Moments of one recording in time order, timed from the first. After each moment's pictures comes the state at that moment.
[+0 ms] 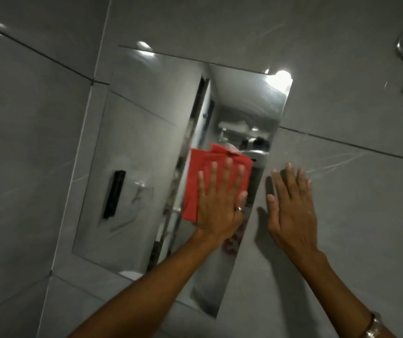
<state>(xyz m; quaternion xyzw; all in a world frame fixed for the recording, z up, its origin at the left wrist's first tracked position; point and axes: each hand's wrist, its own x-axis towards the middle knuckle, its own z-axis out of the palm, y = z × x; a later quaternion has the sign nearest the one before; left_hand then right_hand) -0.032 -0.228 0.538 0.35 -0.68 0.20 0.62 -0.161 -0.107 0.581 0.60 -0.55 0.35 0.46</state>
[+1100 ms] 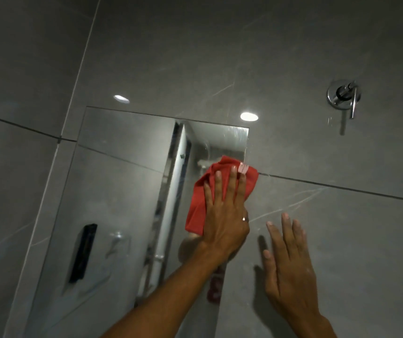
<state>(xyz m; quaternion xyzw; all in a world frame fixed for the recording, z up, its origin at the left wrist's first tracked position) -0.068 -0.199 0.639 0.28 -0.73 0.21 0.59 -0.186 -0.084 0.571 0.55 -0.53 0.40 0.51</state>
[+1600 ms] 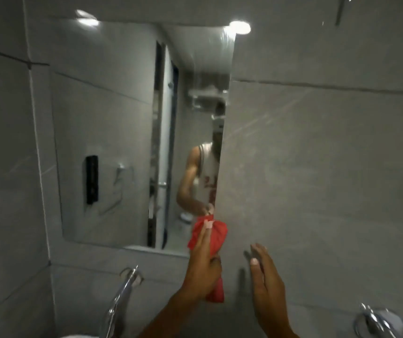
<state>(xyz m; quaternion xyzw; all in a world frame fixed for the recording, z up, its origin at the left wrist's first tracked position) 0.001 -0.096 0.378 0.26 -0.75 -0.39 0.46 -0.119 0.005 0.356 0.44 -0.66 0.61 0.01</state>
